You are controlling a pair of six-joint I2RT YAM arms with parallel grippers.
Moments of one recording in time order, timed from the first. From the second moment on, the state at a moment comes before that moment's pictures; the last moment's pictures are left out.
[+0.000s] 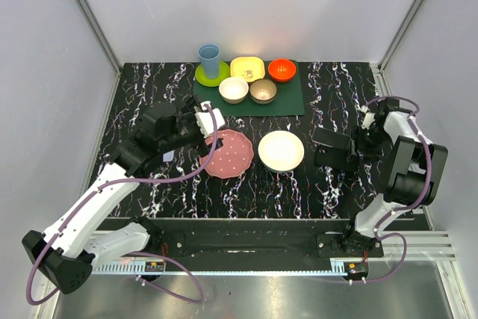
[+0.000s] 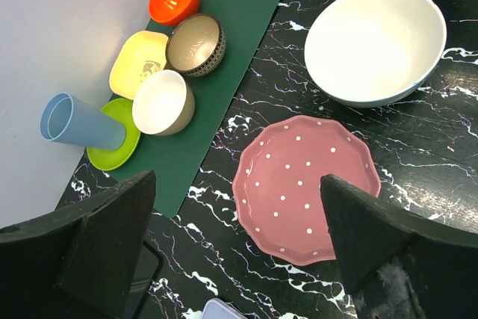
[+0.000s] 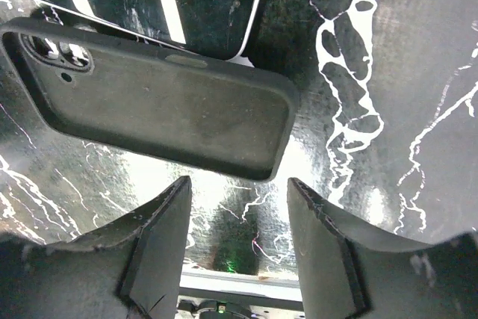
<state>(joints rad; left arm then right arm) -0.59 0.99 1.05 -0.42 0.28 0.58 -0.30 1.71 1.14 -0.87 -0.18 -0.17</state>
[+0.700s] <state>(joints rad) -0.58 0.99 1.04 -0.39 0.28 0.57 -0.26 1.72 1.30 -0.85 -0.19 -0.08</state>
